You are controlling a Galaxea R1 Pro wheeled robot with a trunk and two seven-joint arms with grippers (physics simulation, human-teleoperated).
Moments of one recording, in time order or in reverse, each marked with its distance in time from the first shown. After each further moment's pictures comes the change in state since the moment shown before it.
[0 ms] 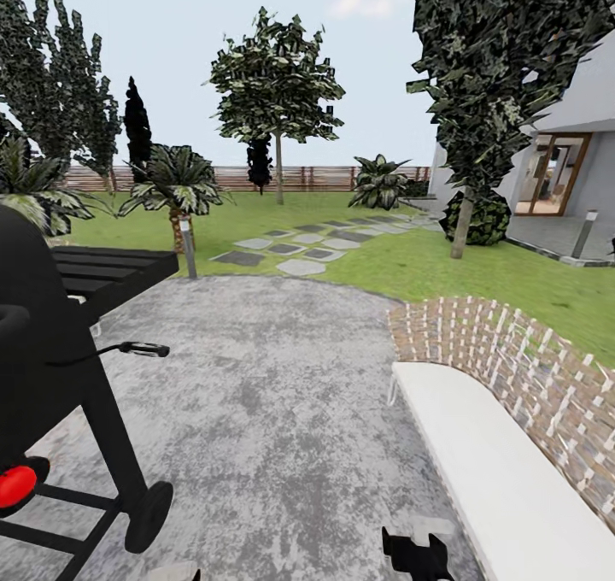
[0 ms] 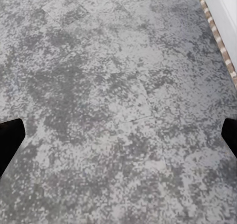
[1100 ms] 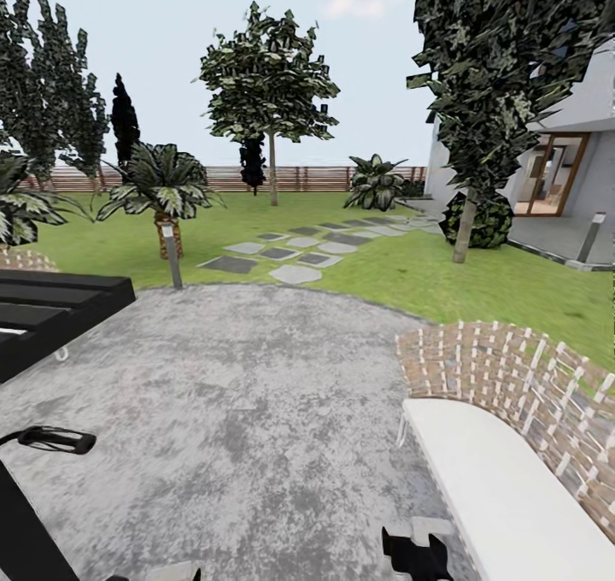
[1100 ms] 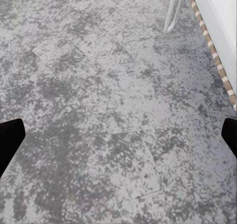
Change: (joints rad) left arm 0.000 -0.001 0.000 -0.001 0.001 0.000 0.000; right arm 0.000 0.000 0.001 0.001 0.000 0.000 0.000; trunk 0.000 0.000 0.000
